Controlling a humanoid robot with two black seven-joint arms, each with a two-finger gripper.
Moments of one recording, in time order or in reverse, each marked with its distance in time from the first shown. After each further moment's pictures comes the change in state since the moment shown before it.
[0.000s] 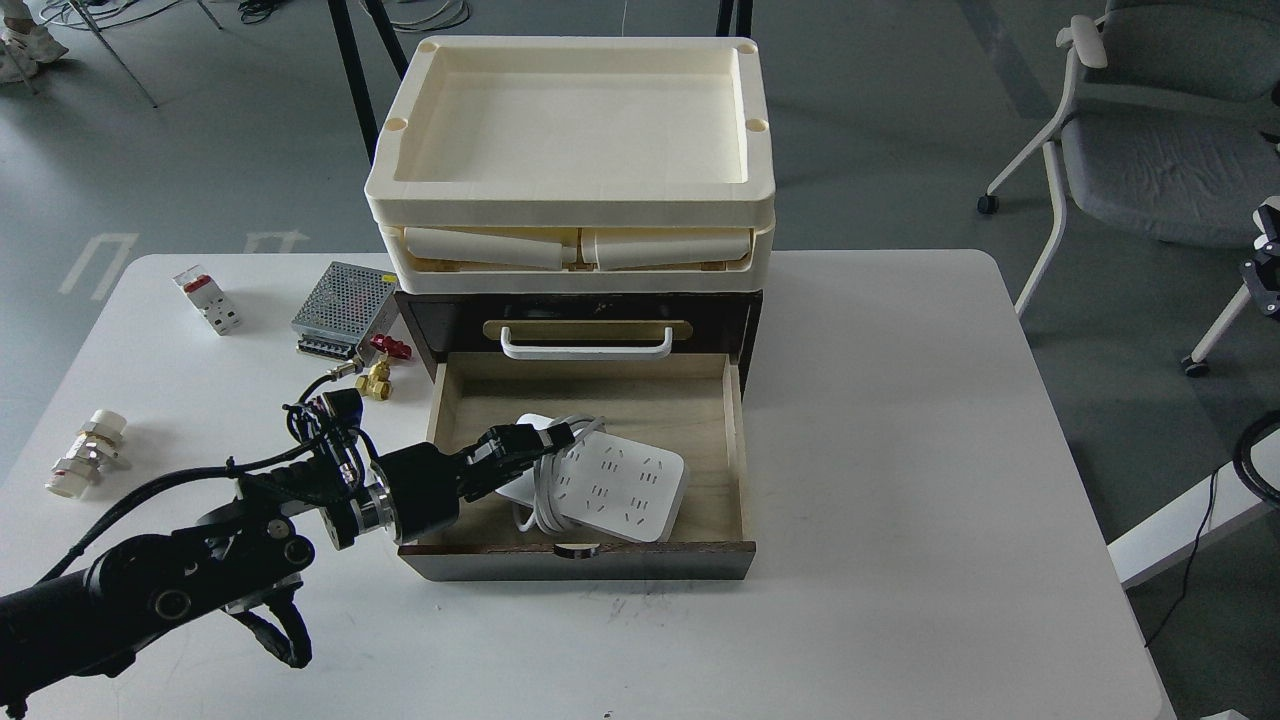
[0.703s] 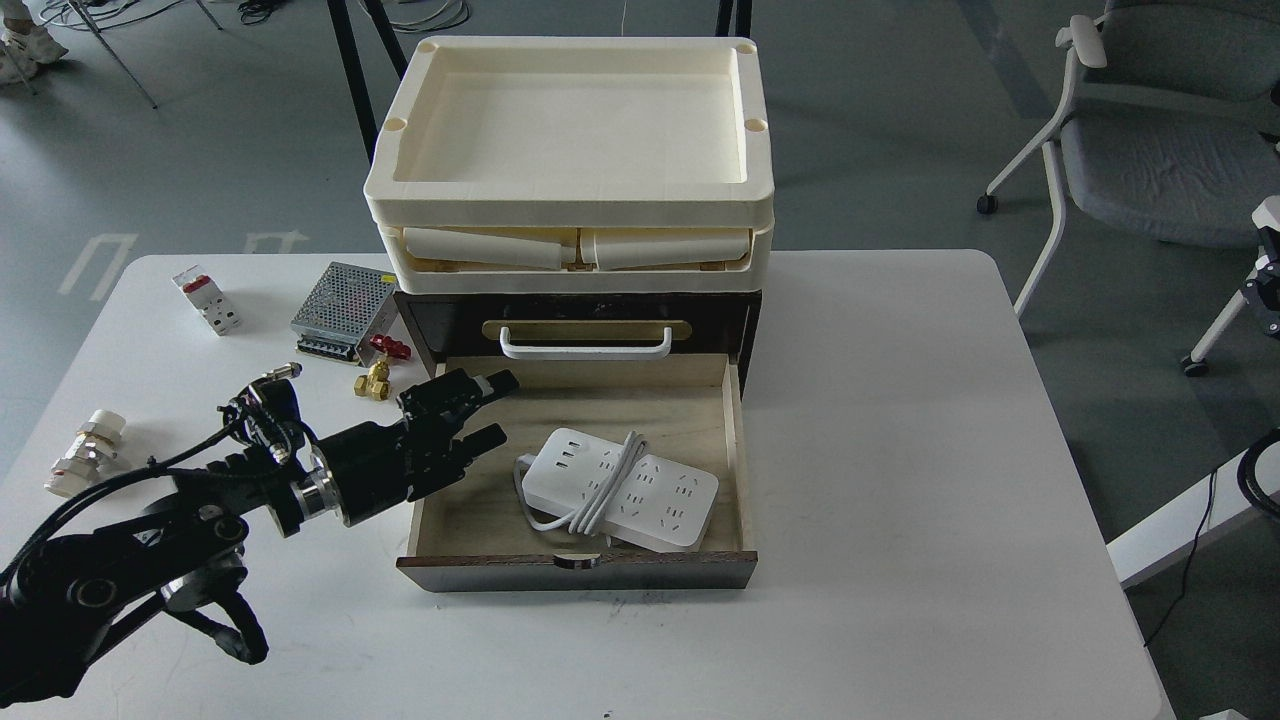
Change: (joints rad) left arm 0.089 0.183 -0.170 -0.025 -0.160 -0.242 0.000; right arm -0.025 -0.004 0.000 0.000 0.000 0.000 0.000
